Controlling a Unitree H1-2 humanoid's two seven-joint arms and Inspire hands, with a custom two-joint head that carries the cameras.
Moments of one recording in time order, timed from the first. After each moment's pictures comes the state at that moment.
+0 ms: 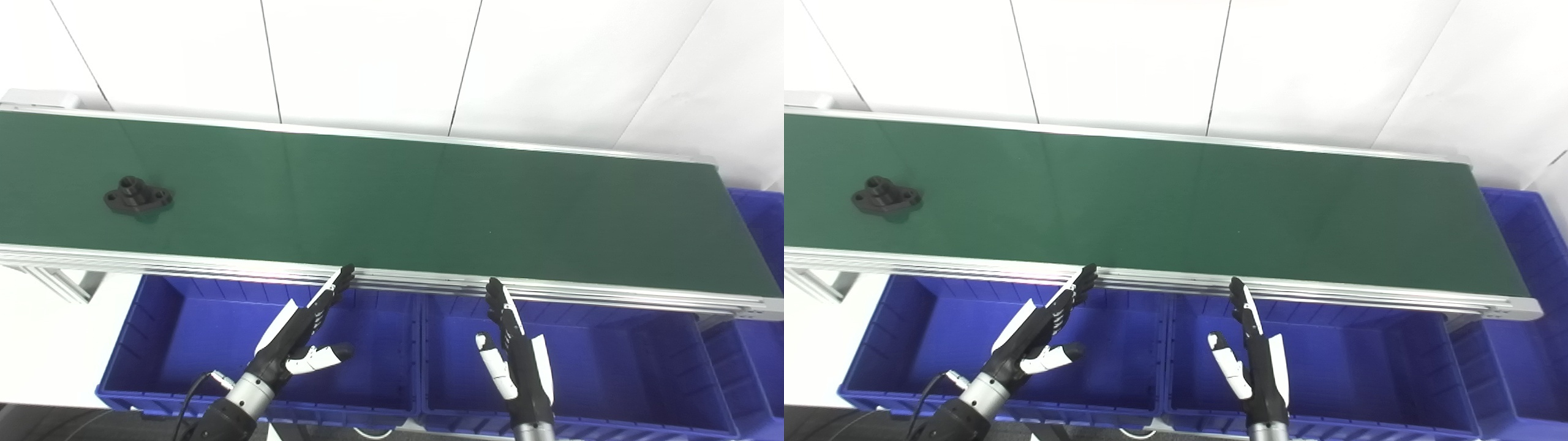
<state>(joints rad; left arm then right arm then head) 0.06 0.10 -0.26 0.25 0.12 -0.38 -0.28 0.25 -0.04 0.15 0.15 -0.22 -0.41 -0.20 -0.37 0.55</state>
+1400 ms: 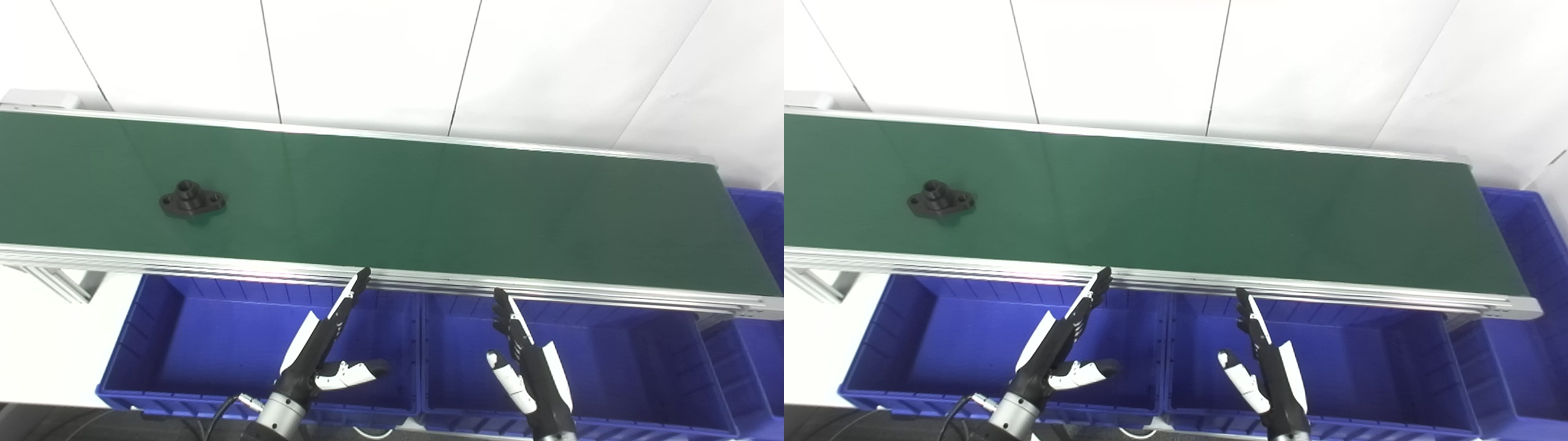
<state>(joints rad) 0.13 0.02 -0.35 0.23 0.20 -0.42 -0.09 0.29 -0.12 0.12 0.11 -0.19 -0.41 -0.05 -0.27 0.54</state>
